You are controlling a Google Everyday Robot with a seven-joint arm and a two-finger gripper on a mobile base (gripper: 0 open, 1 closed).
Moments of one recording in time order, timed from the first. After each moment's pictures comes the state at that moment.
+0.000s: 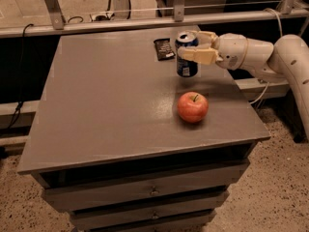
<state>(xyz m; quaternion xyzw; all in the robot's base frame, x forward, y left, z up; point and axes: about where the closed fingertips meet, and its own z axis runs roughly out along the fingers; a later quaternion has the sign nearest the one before) 0.663 -0.116 0.943 -0.44 0.52 0.42 0.60</state>
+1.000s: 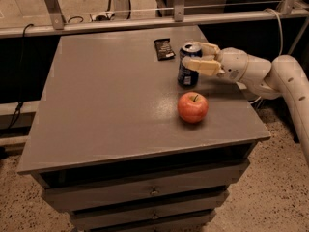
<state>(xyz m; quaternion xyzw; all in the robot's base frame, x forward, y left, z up) 0.659 -0.132 0.916 -0.40 0.49 0.46 0.62</state>
